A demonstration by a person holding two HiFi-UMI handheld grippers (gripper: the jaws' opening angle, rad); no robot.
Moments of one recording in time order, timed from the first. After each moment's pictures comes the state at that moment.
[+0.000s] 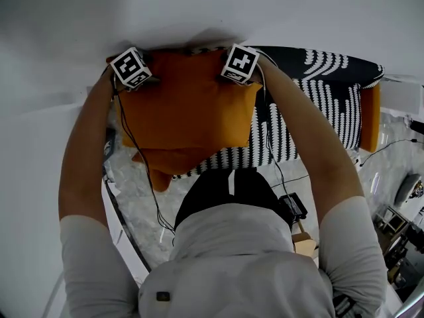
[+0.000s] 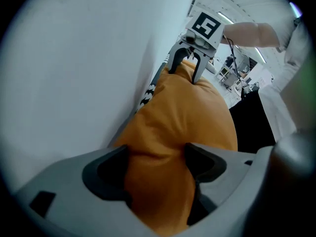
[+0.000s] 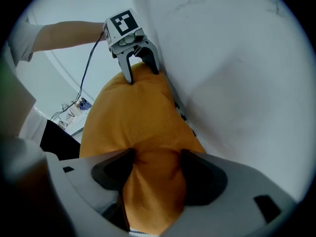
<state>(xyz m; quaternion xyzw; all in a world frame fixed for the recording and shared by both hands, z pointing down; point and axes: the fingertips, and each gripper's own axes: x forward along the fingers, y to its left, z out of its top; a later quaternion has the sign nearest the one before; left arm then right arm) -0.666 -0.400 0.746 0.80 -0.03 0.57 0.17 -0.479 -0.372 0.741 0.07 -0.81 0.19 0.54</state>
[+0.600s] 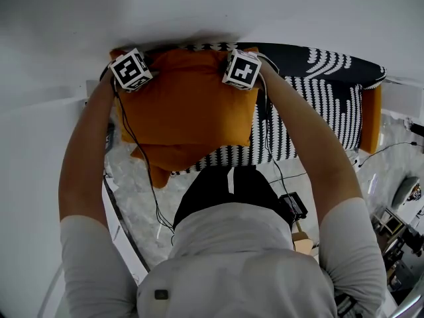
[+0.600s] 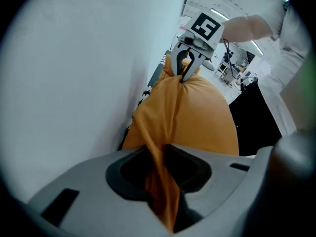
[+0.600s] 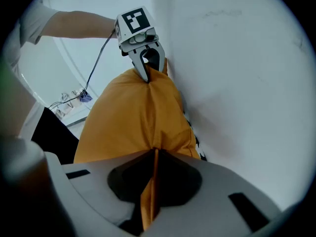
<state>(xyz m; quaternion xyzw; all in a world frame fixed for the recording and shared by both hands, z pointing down) -0.668 -0.389 0.746 0.81 -0.03 0.57 0.13 -0.492 -0.355 0.745 0.06 -0.83 0.13 0.54</state>
